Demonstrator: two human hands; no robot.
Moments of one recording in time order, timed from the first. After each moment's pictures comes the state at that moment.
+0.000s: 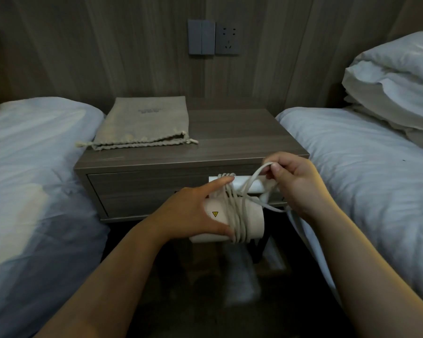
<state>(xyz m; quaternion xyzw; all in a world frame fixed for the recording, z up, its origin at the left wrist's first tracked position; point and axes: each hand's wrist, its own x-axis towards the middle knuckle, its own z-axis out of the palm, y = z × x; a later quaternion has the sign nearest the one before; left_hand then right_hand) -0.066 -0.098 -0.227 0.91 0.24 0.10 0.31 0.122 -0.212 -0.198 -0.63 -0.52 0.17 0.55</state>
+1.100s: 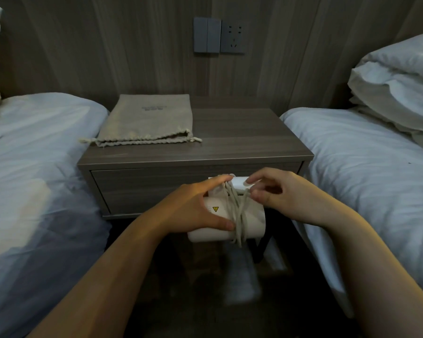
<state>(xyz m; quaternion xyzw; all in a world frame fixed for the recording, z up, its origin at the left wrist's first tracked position) -0.068 -0.092 -0.222 0.89 0.25 0.10 0.38 0.114 -0.217 -0.188 -0.72 -0.59 0.21 0.29</state>
